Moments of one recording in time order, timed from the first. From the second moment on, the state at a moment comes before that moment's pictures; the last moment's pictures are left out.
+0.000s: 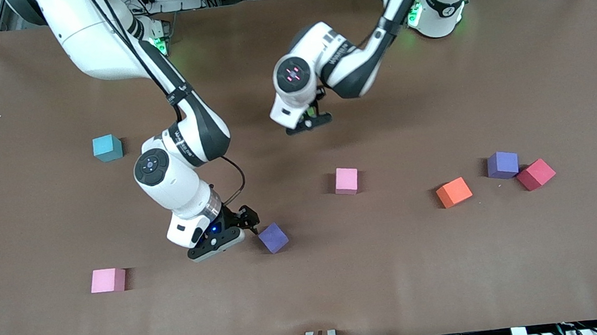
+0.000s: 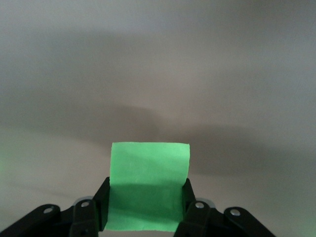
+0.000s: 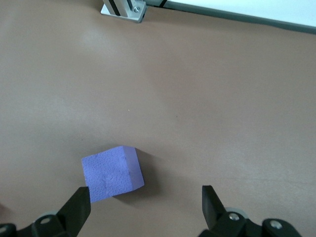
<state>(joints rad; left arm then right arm) -0.80 0.52 -0.18 -1.72 -0.16 2.00 -1.06 0.45 0.68 -0.02 -1.52 0.18 2.55 0.01</state>
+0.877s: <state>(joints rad) -0.70 0.52 -0.46 -1.97 0.02 2.29 -1.17 0.54 0.74 -0.02 -1.60 0.18 2.73 -0.03</state>
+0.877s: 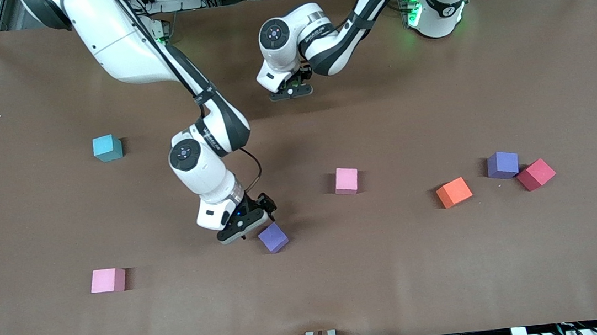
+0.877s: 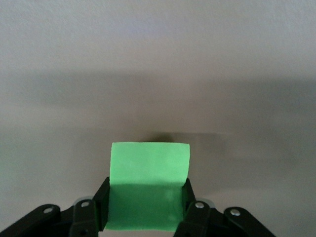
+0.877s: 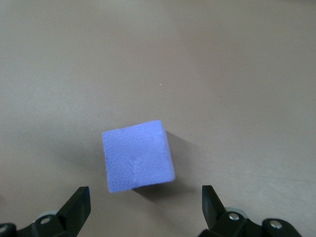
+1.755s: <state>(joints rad) -0.70 0.53 -0.48 -1.99 0.09 2.33 -1.17 0.57 0.82 -0.06 -1.52 0.18 2.75 -0.07</state>
